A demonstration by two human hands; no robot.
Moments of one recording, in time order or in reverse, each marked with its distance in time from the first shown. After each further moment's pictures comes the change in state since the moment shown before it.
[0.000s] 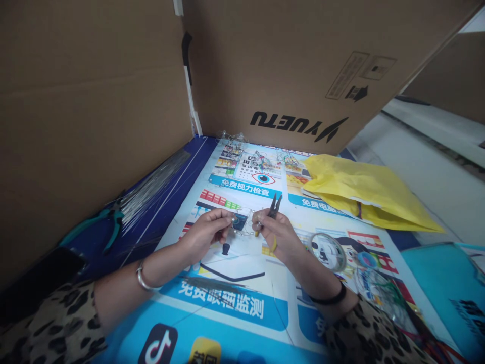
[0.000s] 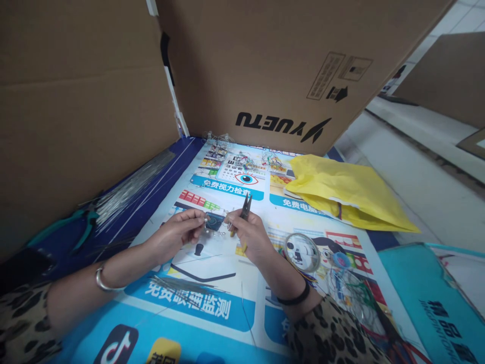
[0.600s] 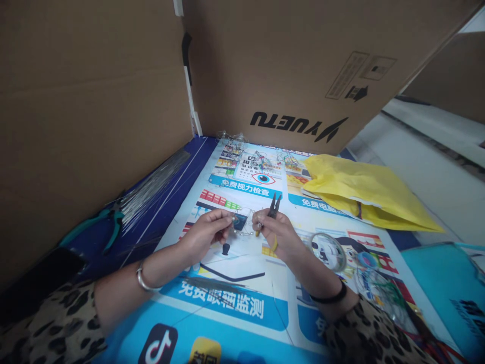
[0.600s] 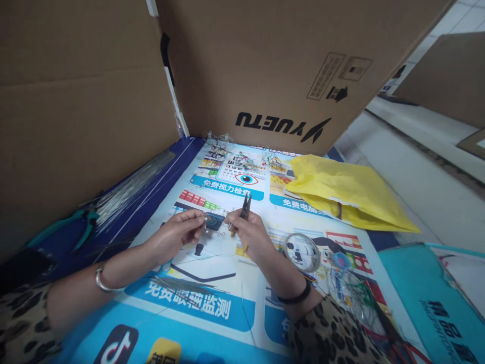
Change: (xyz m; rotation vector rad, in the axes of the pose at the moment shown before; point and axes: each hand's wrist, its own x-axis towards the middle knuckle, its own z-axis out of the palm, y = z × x) left_hand 0.001 -0.001 -0.002 -0.020 -0.018 -0.006; right_hand 0.001 -0.001 -0.002 -0.082 0.008 0.007
